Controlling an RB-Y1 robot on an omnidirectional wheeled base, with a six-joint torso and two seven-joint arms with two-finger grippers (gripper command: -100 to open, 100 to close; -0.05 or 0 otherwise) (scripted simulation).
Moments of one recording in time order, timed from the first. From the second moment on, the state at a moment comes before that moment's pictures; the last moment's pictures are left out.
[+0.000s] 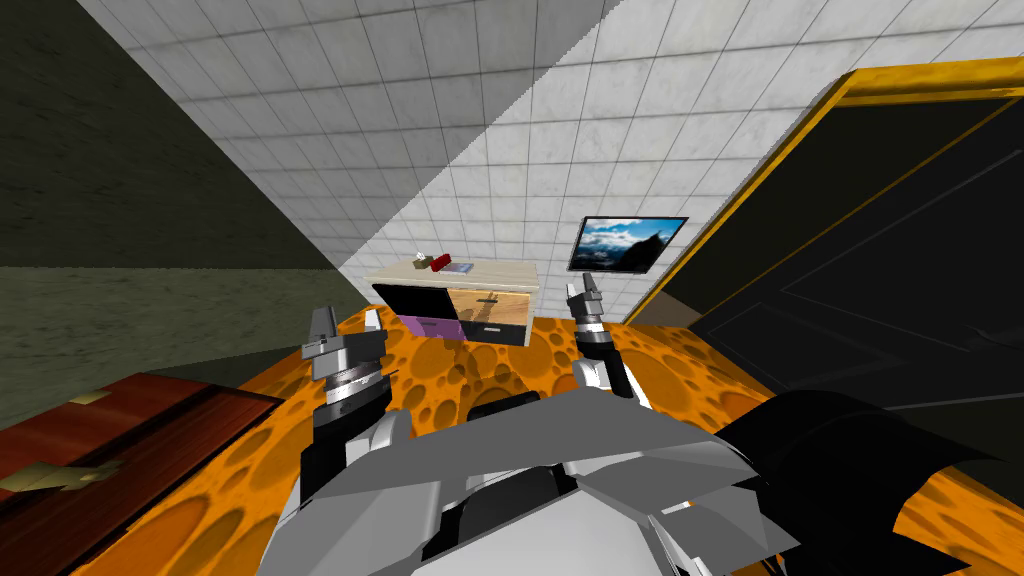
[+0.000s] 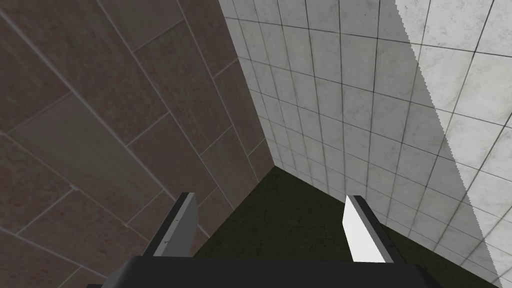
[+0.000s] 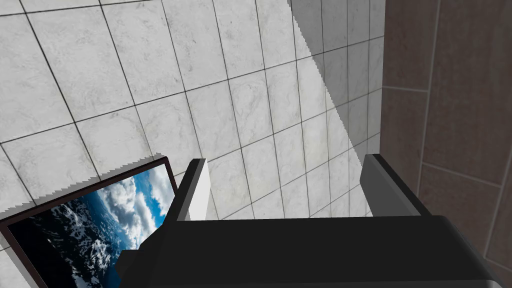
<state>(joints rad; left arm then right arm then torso) 0.54 -0.03 0.03 -2.25 0.06 -0.54 0.09 0.49 -0.04 -0.03 -2.26 -0.05 -0.40 -0.06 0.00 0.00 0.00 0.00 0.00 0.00</state>
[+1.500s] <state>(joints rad) 0.51 0.11 0.02 -2.18 0.05 -0.54 0.09 0.49 -0.04 -0.03 -2.26 -0.05 -0.40 -0.06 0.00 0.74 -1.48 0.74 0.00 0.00</state>
